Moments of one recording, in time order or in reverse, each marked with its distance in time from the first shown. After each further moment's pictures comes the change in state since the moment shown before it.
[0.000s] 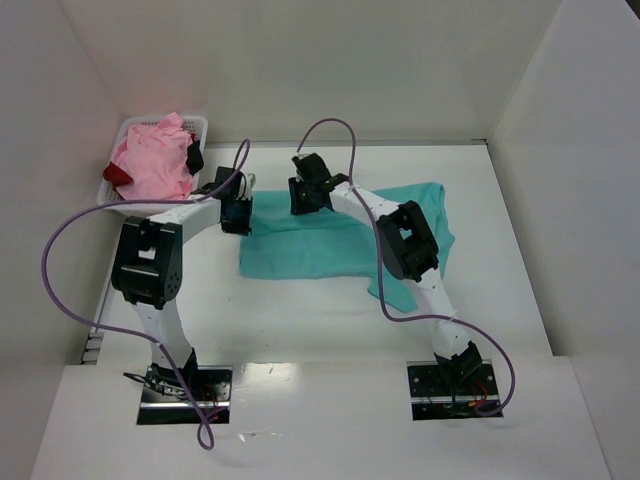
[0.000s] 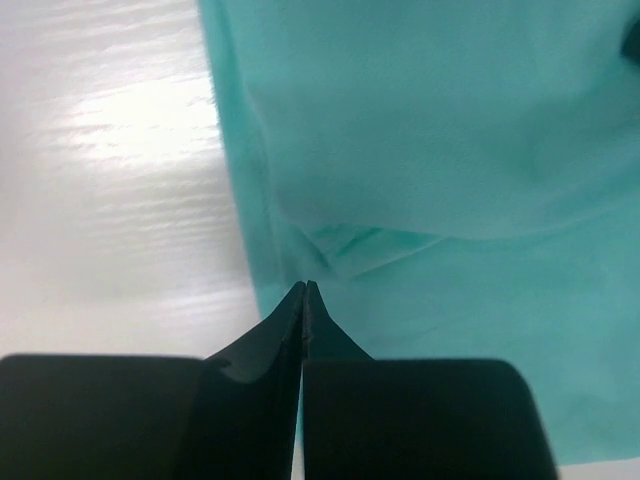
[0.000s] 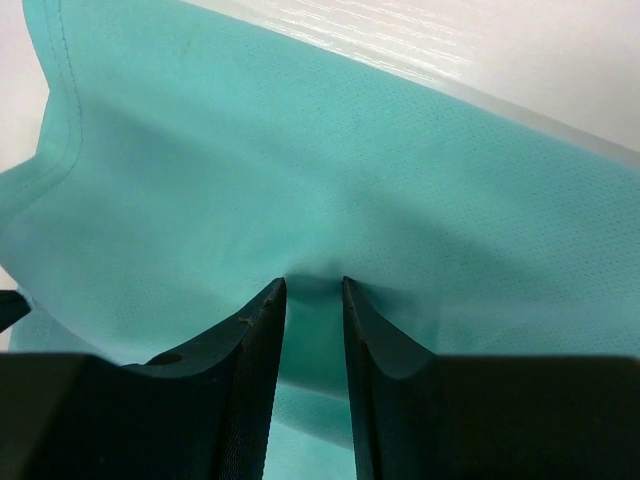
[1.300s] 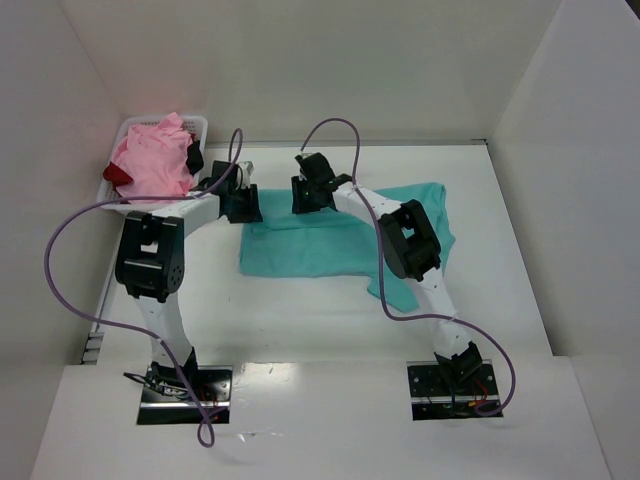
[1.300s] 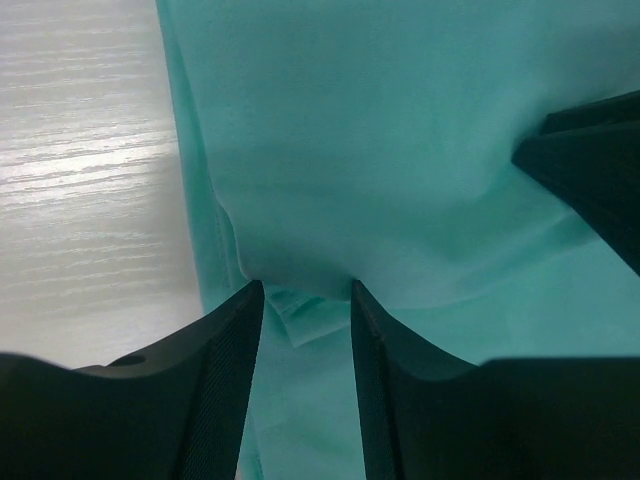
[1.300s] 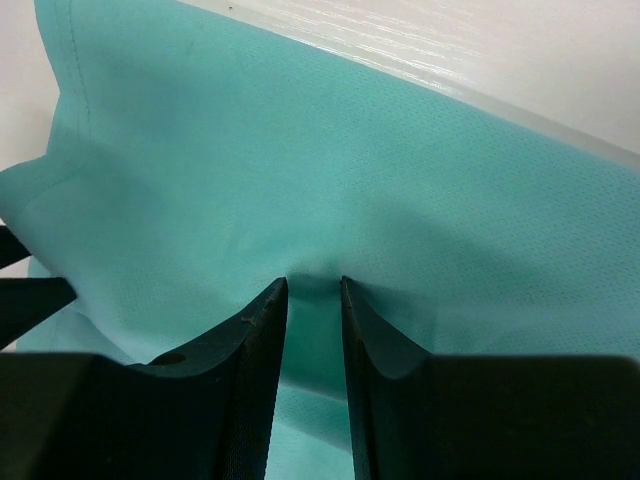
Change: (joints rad) left arm 0.028 0.032 0.041 0.137 0.116 -0.103; right arm -0.019 -0.007 -0.029 0.044 -0.028 0.012
